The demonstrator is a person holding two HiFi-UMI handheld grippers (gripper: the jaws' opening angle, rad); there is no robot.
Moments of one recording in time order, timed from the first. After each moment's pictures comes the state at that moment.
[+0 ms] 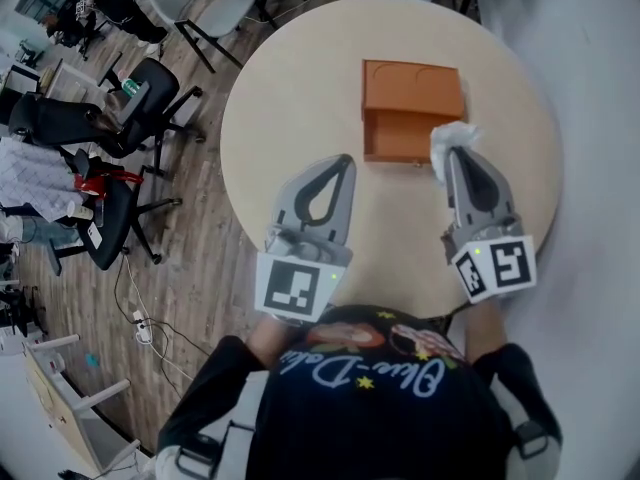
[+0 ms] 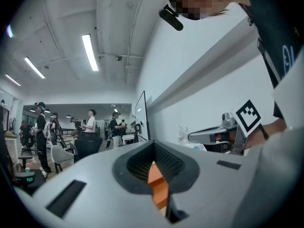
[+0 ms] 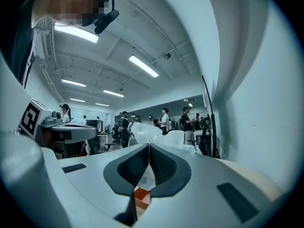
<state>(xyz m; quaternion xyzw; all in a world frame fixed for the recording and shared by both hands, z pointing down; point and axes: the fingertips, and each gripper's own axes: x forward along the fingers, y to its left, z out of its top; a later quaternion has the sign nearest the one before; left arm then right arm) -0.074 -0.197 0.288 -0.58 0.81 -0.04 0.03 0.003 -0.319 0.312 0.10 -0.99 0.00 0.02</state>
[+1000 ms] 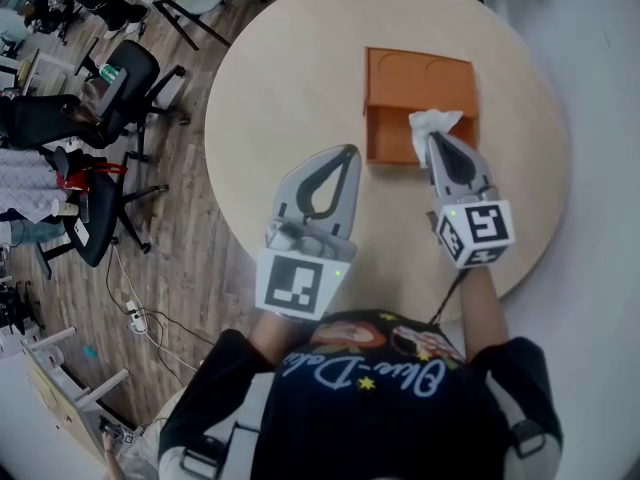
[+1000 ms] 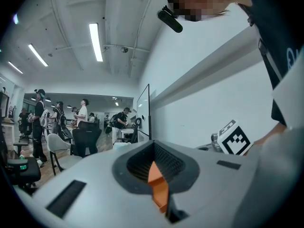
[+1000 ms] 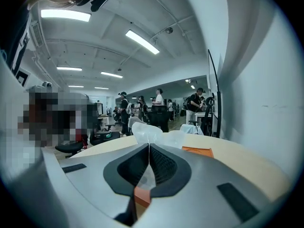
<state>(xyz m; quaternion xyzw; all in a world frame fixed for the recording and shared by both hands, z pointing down) -0.118 -0.241 0.324 -0.59 0.81 -0.02 -0.01 -0.072 -0.364 0.420 0.10 -0.98 0.02 0.14</state>
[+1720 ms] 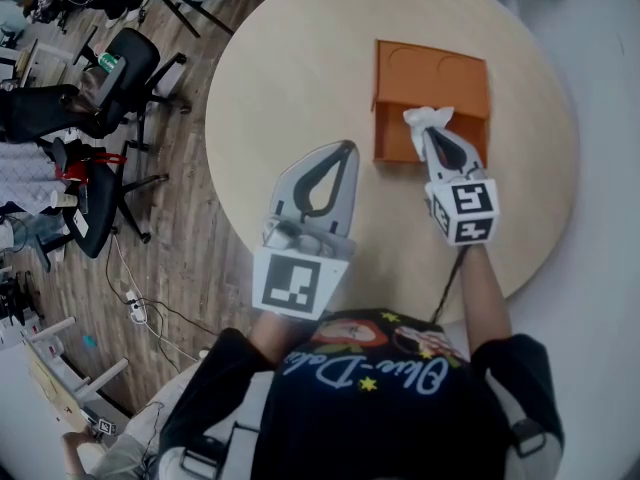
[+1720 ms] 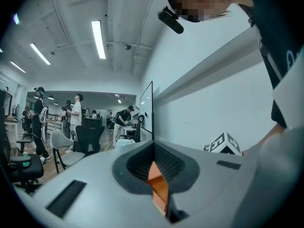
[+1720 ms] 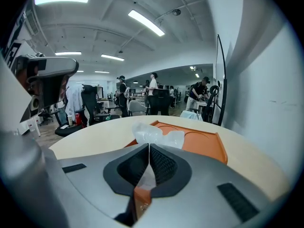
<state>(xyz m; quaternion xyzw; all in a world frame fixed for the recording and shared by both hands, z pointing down) -0.140 -0.235 0.336 -0.58 0.82 -0.02 -0.04 -0.096 -0.377 0.494 0.10 -0.96 0.00 0.25</state>
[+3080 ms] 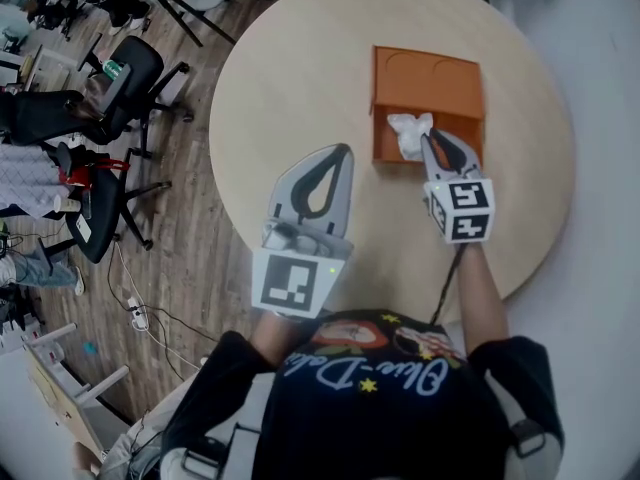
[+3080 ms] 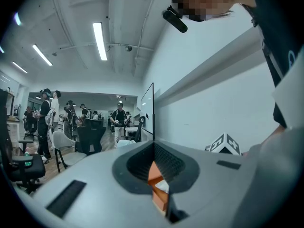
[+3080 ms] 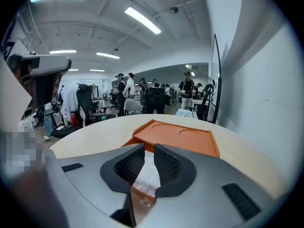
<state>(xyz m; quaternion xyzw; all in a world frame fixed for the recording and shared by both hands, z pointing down) -0.136 -0.222 0.330 -0.57 0.82 -0.01 -0.03 -0.087 -0.378 0.497 0.12 -0.96 0.00 0.27</state>
